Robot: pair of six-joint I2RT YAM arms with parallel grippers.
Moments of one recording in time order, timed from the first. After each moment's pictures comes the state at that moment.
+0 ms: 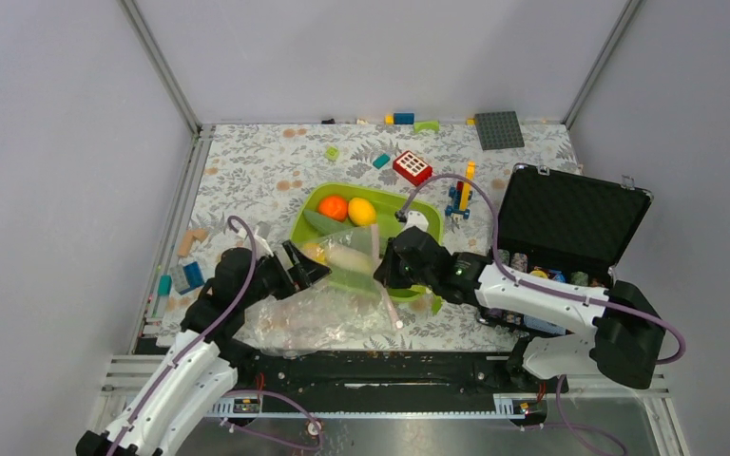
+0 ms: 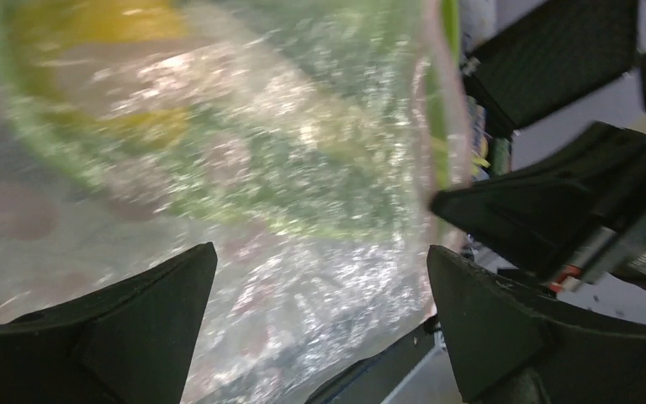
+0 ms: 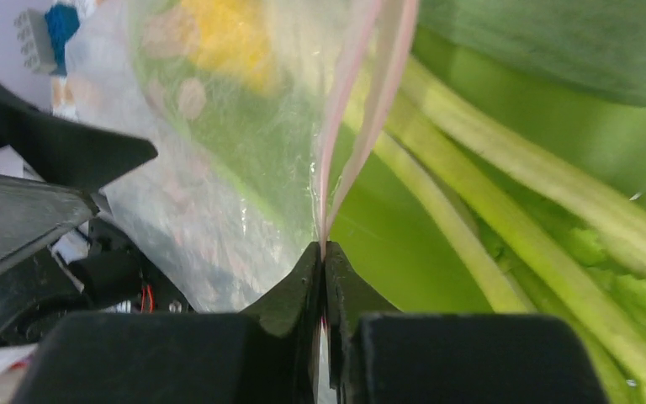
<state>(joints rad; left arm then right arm) -0.35 0.53 0.38 -0.38 0.31 -0.86 0.98 1.30 0.86 -0.27 0.16 0.87</state>
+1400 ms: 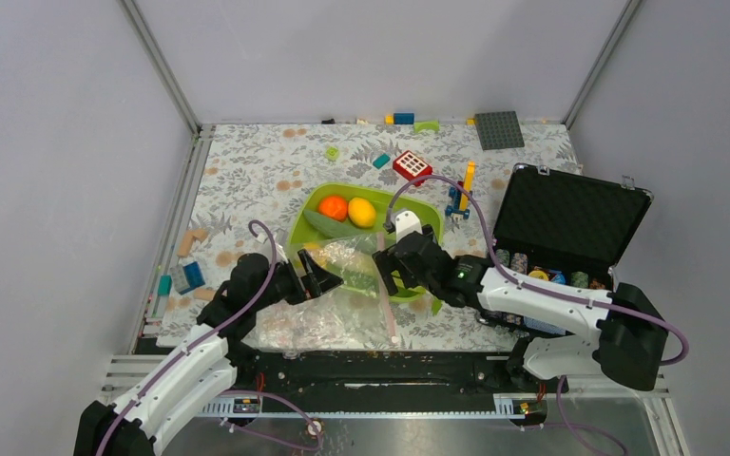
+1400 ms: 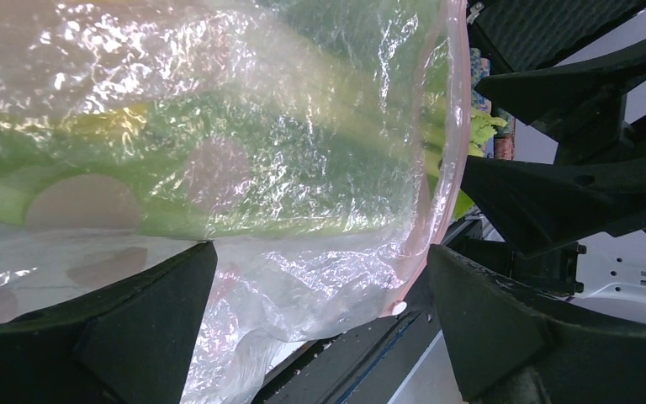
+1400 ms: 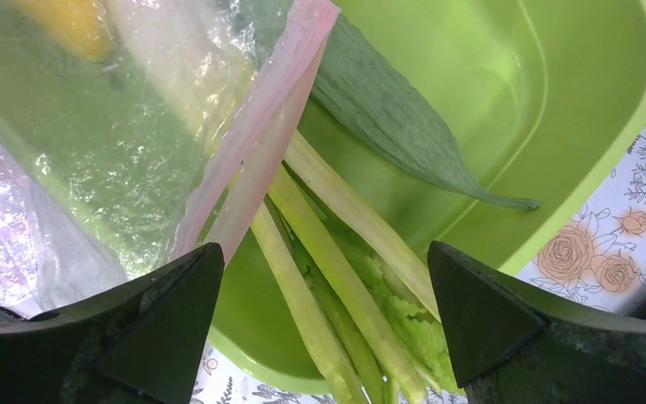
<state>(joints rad) -0.46 0.63 0.25 -0.09 0.37 -0.86 1.01 1.26 0.81 -0.32 0.37 0.31</state>
